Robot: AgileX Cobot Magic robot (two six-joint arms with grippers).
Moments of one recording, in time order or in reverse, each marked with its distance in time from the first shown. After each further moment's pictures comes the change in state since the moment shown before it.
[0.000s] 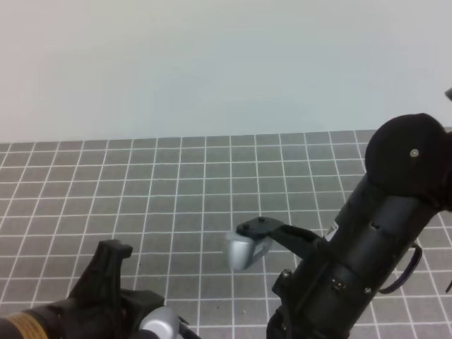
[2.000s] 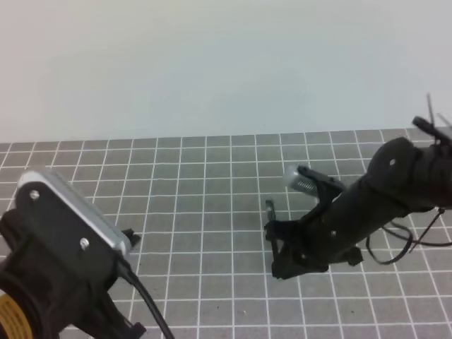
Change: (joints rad) left arm -0.001 -0.041 0.001 0.581 -0.070 -1.518; right arm -0.217 0.271 -0.002 -0.061 -0.560 0.415
